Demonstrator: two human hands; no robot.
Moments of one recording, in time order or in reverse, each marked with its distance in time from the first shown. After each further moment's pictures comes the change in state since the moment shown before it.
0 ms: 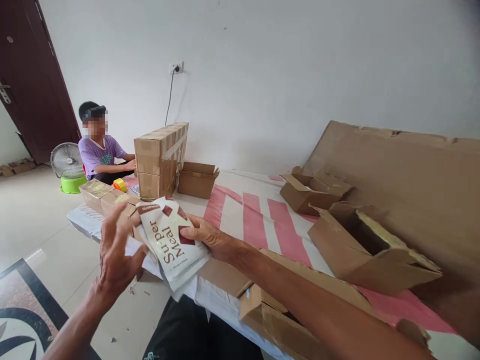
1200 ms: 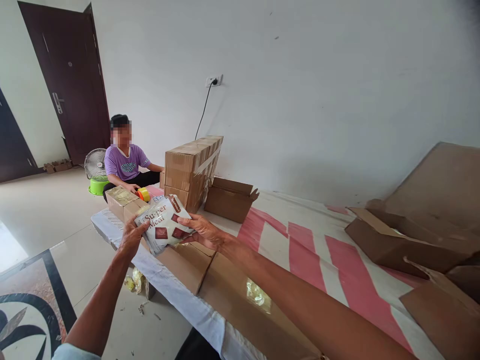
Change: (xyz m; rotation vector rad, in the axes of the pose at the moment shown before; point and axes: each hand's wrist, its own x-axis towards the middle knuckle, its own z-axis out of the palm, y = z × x) left_hand 0.000 -0.152 0.053 -0.810 0.114 -0.999; right_hand 0.134 0.011 -0.027 -0.094 0.017 0.056
